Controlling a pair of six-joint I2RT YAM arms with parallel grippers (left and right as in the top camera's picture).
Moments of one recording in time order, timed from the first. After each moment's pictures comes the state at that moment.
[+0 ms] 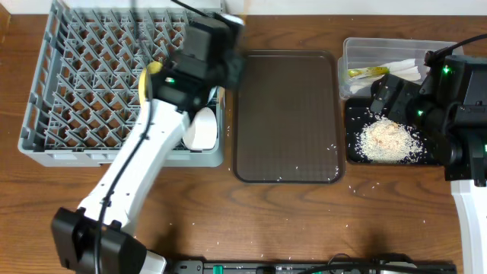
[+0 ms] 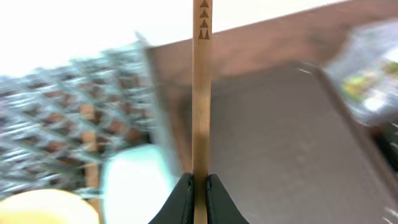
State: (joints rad) left arm -0.35 1.63 1.52 -0.59 -0.02 -0.03; right arm 0.01 1.22 1.43 -0.99 -0.07 0.37
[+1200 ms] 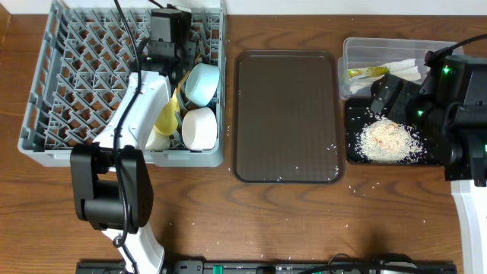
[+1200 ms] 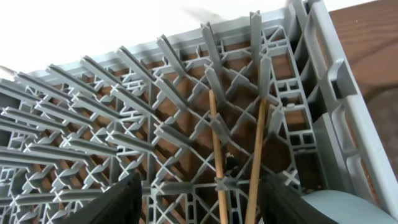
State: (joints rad) left arm -0.12 1.91 1.52 -0.34 -0.19 0.15; right arm 0.01 1.22 1.43 -0.99 -0.07 0.37
